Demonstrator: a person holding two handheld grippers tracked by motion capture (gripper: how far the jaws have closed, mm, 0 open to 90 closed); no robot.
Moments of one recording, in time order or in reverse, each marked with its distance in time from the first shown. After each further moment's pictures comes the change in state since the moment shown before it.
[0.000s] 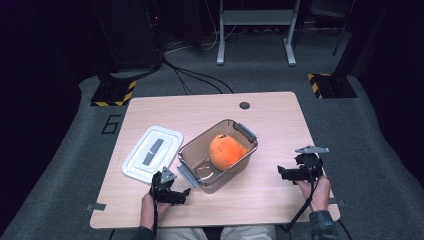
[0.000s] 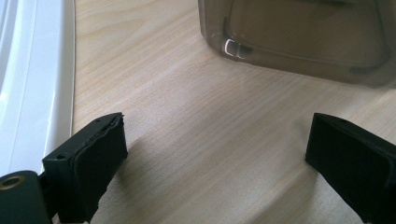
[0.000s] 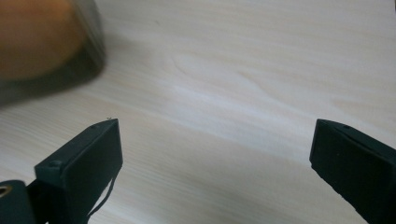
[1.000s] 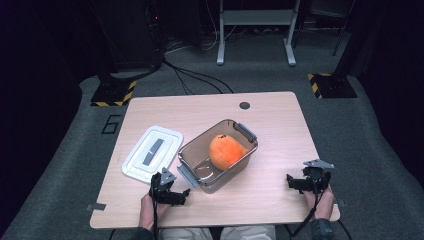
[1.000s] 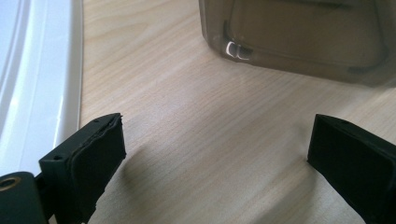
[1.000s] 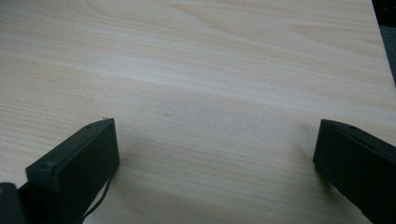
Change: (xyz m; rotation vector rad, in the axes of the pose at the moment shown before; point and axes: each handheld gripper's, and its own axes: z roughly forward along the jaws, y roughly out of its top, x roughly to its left) left arm -0.002 -0.003 -0.005 -0.027 0.017 -0.007; right arm -0.032 -0.057 0.033 -0.018 -0.113 0.061
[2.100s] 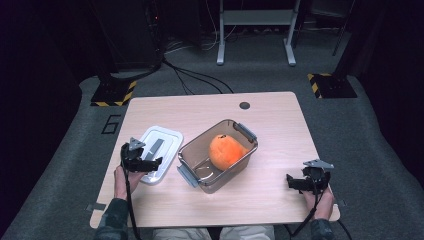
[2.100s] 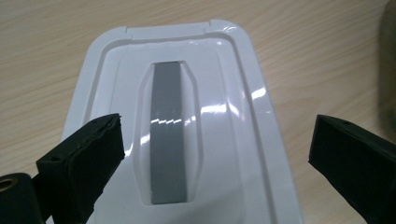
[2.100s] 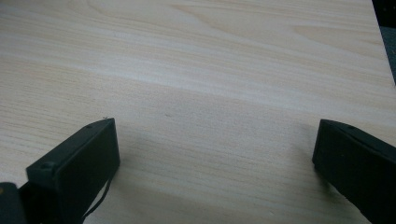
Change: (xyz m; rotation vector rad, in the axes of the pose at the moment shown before) left arm 0.116 0.050 -0.025 -0.003 0.144 -0.113; right arm 0.001 0.000 0.000 -0.003 -0.002 -0.004
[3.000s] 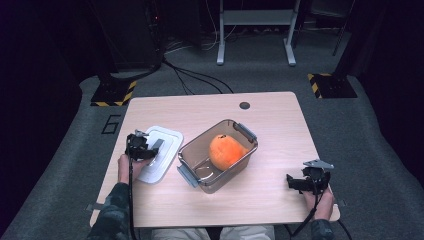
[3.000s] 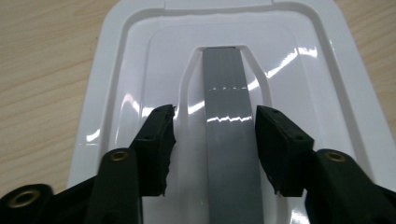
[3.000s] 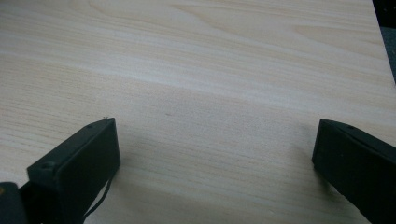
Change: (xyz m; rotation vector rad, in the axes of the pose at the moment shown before) left arm 0.033 0.011 0.054 0.136 0.052 -0.035; right arm 0.000 0.000 0.000 -0.001 0.002 0.001
